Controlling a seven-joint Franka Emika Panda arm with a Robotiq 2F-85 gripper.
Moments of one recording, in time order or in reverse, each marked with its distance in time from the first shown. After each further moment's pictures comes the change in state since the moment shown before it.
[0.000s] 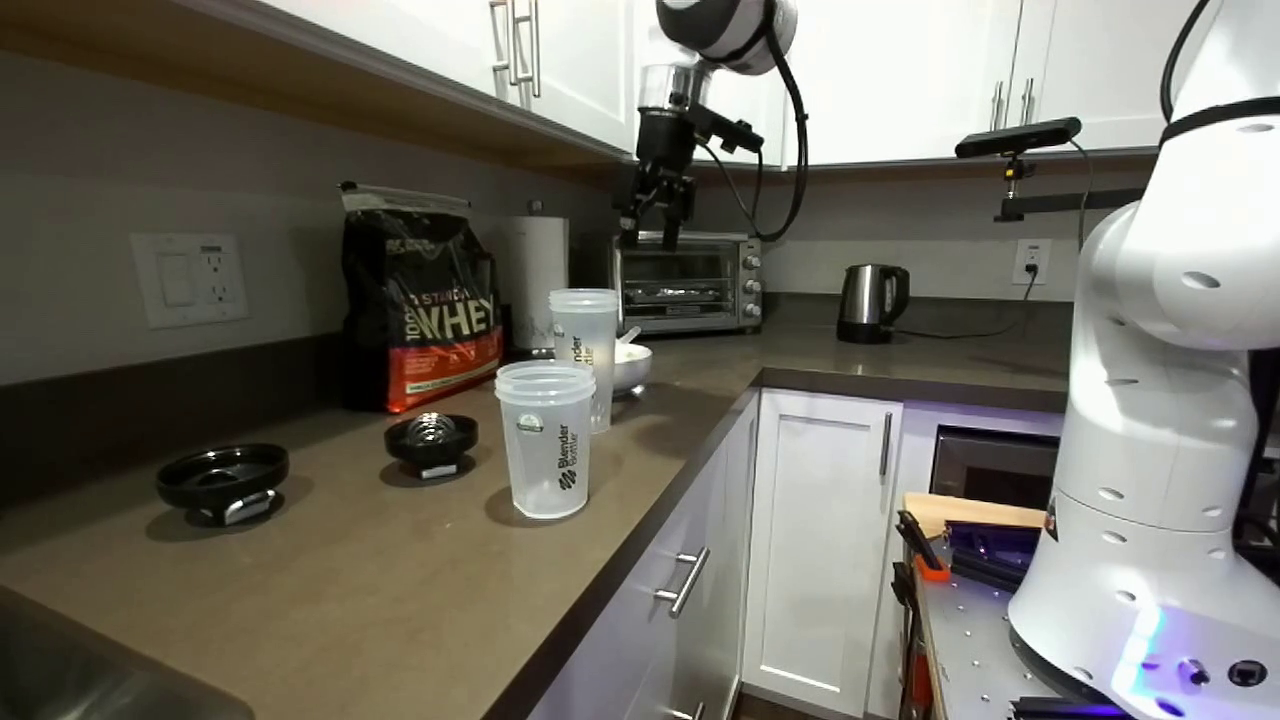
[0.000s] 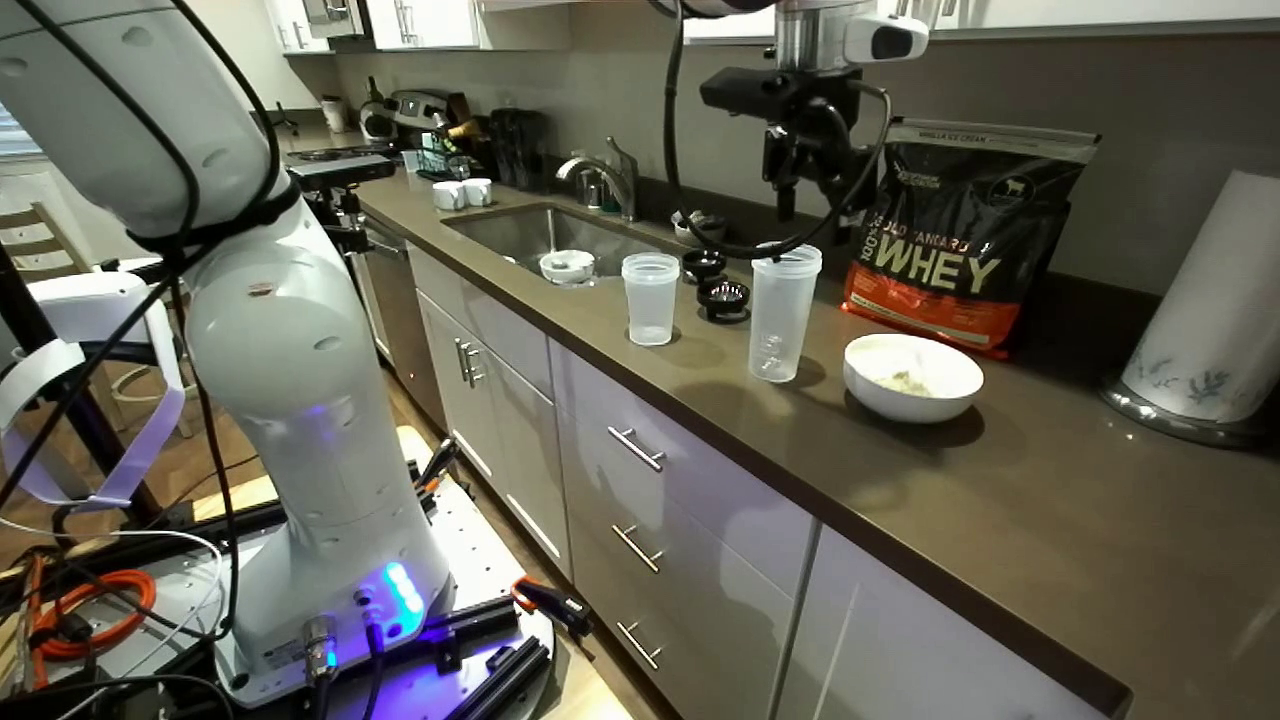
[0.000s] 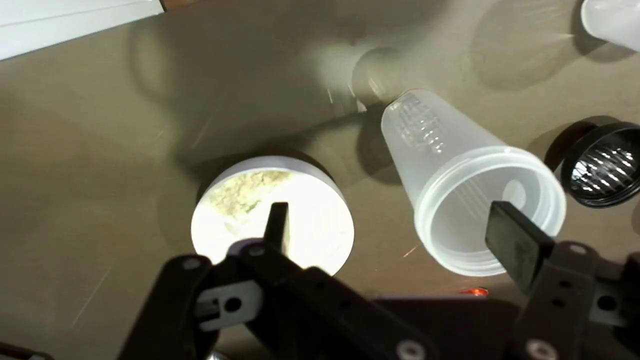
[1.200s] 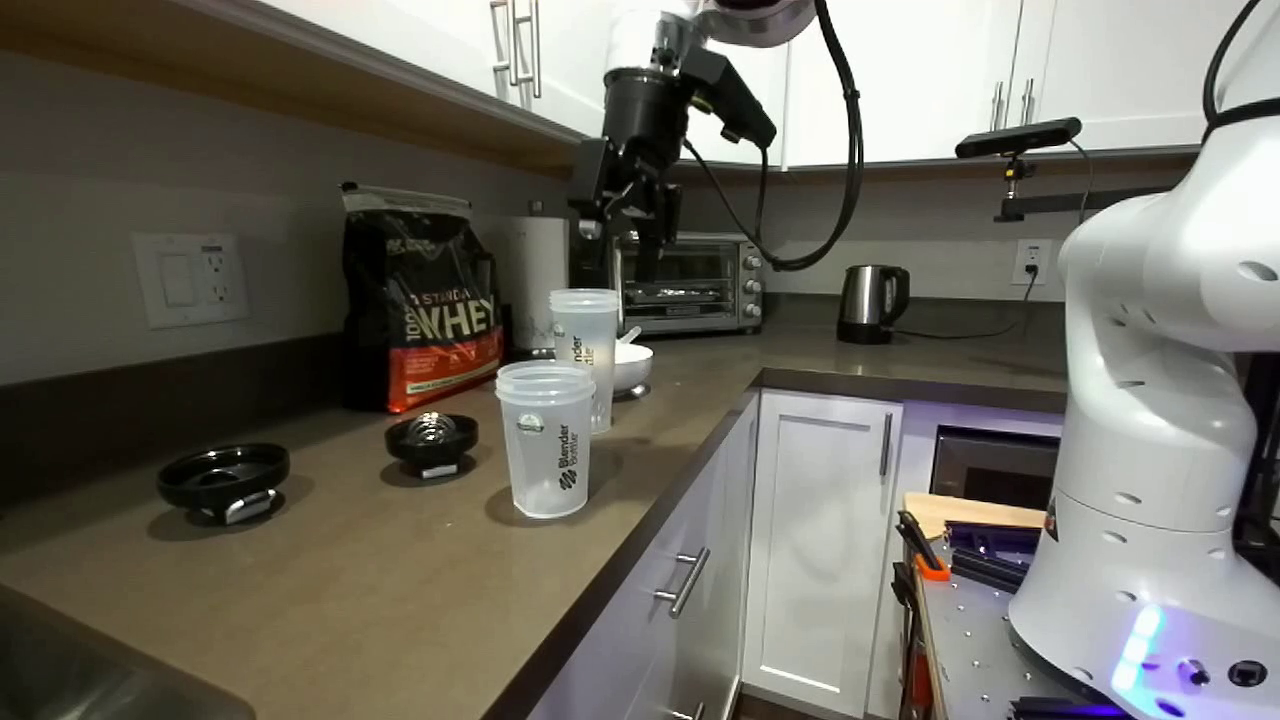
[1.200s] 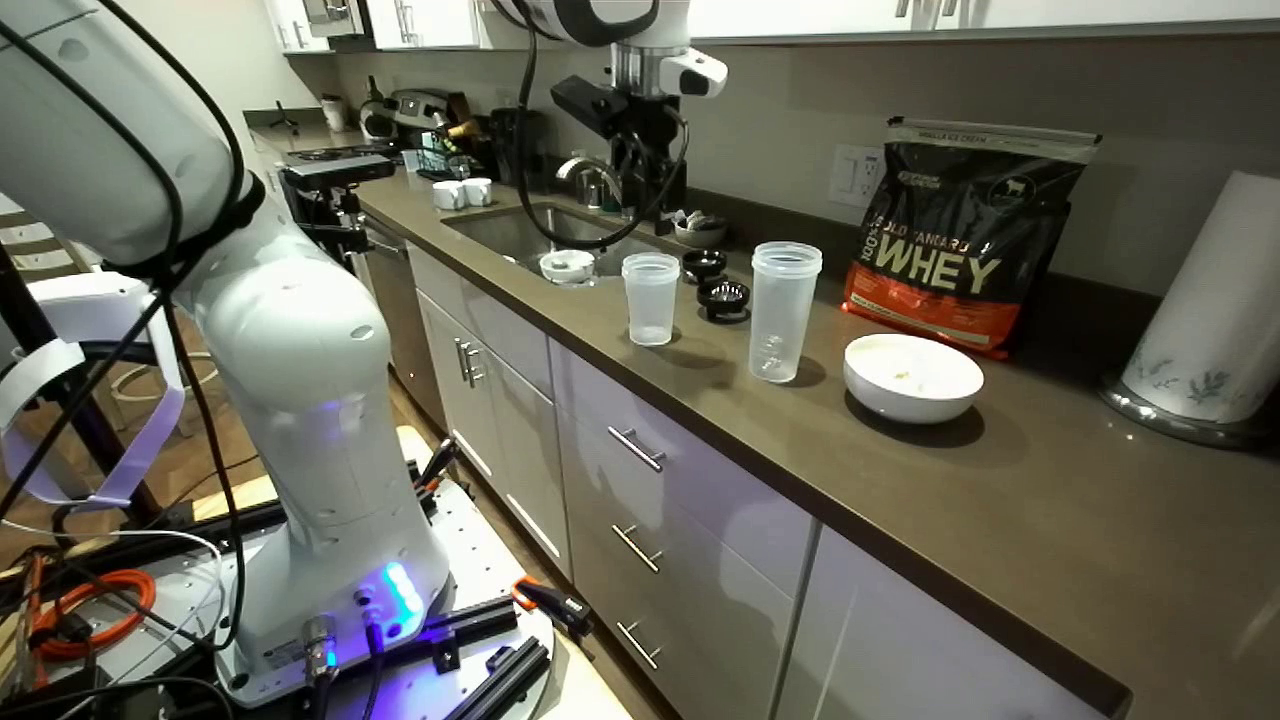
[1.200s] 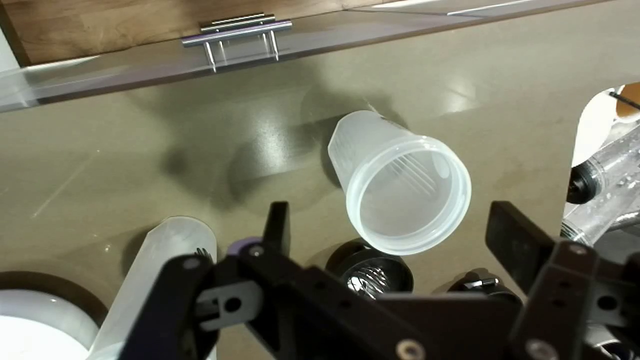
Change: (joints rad) arm 0.179 -0.205 0.208 -0.244 0.201 -0.005 0.193
